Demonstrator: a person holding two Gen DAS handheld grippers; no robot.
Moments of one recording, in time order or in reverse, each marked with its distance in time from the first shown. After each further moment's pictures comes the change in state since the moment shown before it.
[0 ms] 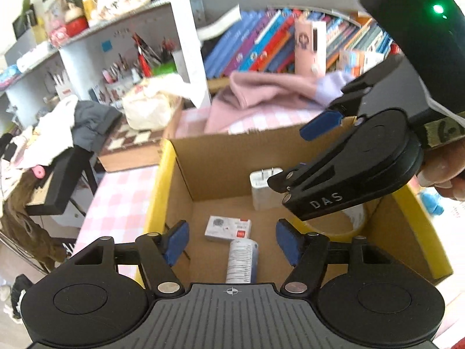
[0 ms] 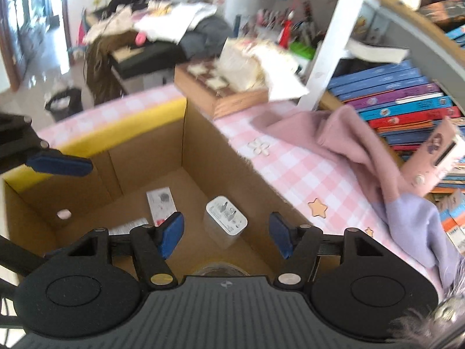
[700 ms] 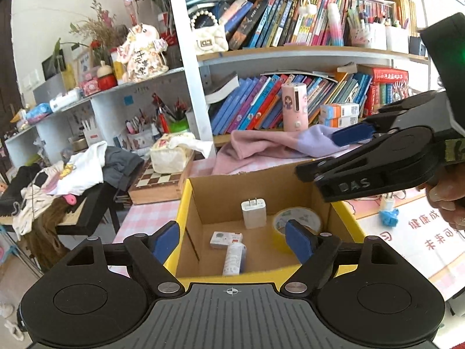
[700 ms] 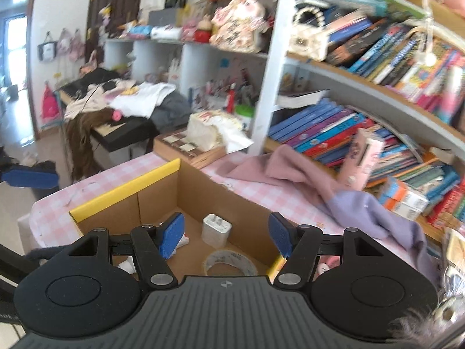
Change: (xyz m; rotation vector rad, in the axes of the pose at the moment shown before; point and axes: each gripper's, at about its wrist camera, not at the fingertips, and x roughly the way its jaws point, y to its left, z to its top) left arm -0.125 -0.018 -0.044 0.004 -0.227 0.031; right arm -0.141 0.045 -0.053 0.167 -0.277 -0.197
